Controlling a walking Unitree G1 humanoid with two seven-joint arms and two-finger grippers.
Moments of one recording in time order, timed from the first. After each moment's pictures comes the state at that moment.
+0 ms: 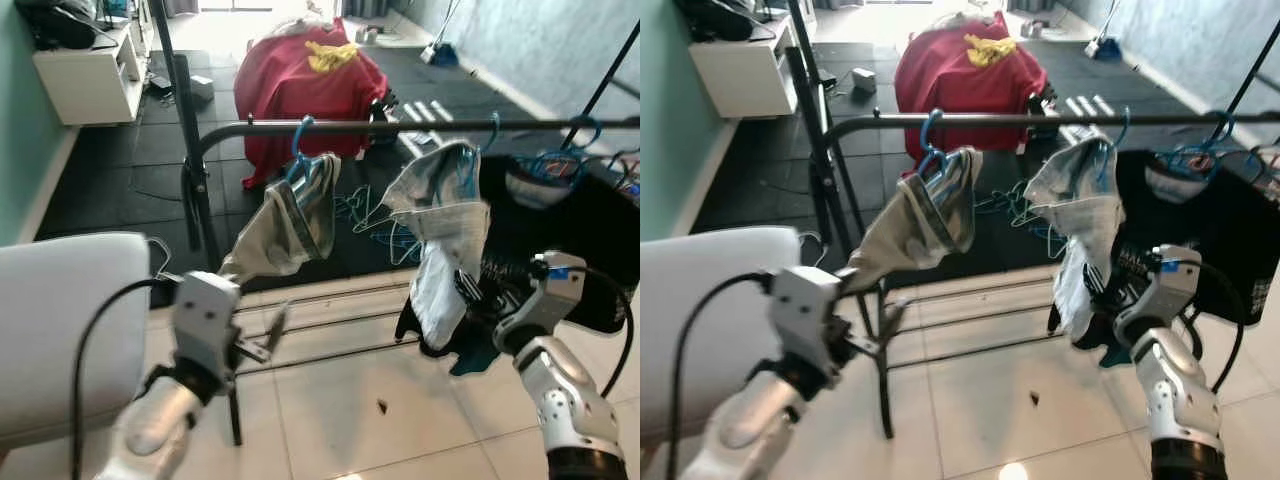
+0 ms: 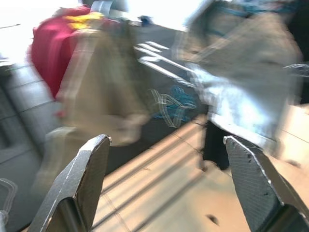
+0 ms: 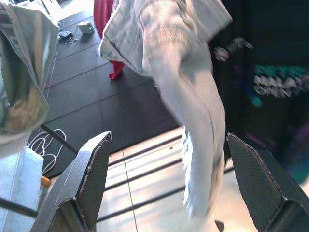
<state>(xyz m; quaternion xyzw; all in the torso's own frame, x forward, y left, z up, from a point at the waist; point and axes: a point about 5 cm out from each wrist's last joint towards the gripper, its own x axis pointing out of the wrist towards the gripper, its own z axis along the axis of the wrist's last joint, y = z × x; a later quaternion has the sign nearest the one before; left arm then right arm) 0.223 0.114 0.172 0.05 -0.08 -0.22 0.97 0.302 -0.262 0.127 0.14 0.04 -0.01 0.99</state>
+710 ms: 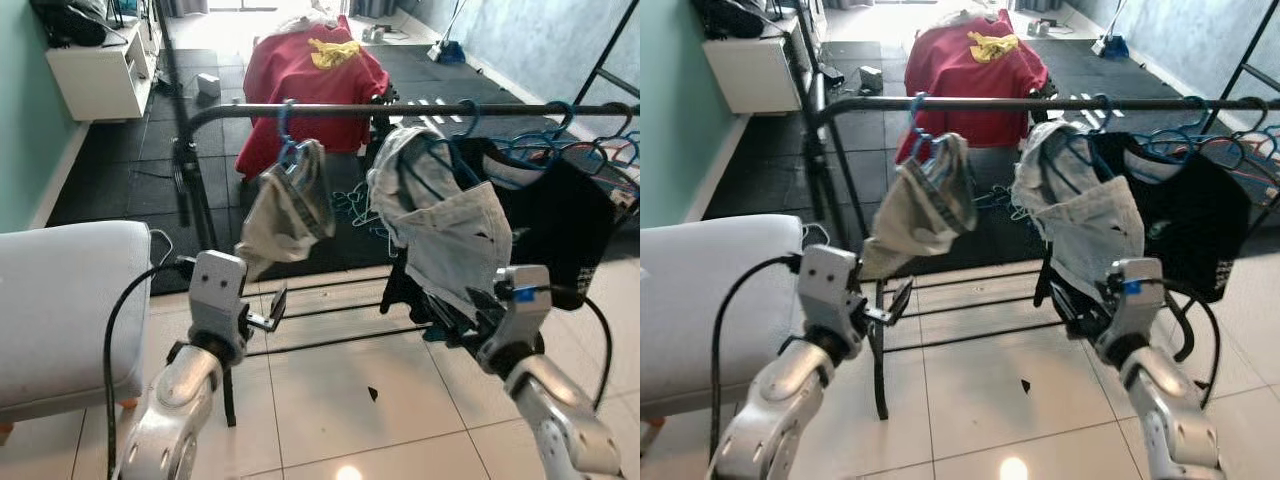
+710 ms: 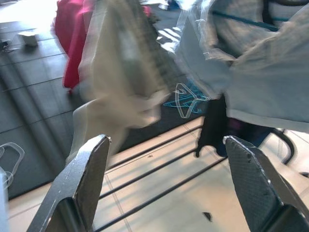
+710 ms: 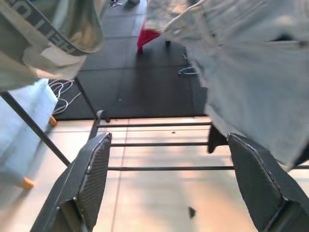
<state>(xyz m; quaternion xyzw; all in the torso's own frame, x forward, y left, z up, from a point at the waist) 0.272 0.130 0.162 0.04 -0.05 -0.12 0.99 0.269 -0.227 0.128 0.01 0.05 0.12 0.99</state>
